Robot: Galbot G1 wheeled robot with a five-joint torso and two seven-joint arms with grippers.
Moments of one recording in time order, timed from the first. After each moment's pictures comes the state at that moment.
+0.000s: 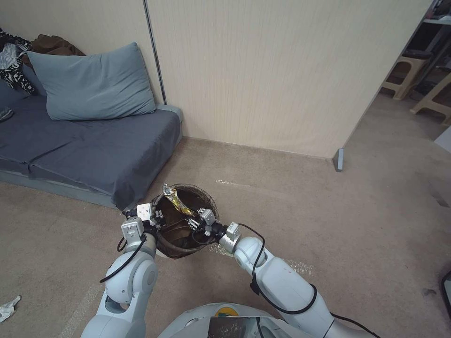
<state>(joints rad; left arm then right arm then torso) 1.50 -1.46 -0.49 -2.26 -0.35 0.65 -0.40 -0.96 1.30 -0.18 1.48 0.29 0.17 -0.32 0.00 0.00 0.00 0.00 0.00</state>
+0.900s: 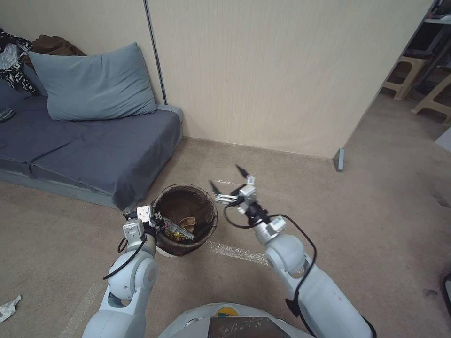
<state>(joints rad) 1.47 -1.45 -0.51 -2.20 -0.37 0.65 -0.40 -1.06 1.19 -0.09 1.79 0.29 0.17 -0.28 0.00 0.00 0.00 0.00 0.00</state>
